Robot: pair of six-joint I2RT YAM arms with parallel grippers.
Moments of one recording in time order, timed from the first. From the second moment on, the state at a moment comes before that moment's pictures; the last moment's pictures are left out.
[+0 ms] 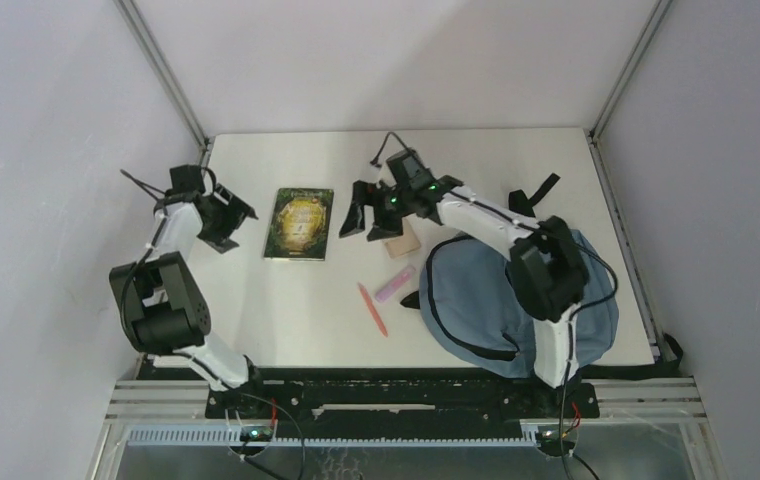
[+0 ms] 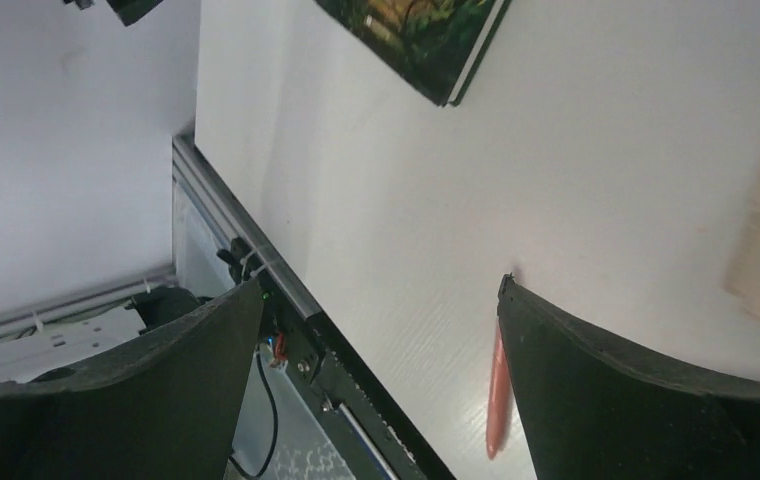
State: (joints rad) left arm 0.27 1.60 1.14 -0.59 0.16 -0.69; right arm 0.68 2.01 1.60 -0.41 -0.58 0.64
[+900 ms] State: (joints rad) left arm 0.08 2.47 2.25 -0.89 0.03 -0.68; right arm 0.74 1.44 1.25 -0.55 -0.26 0.62
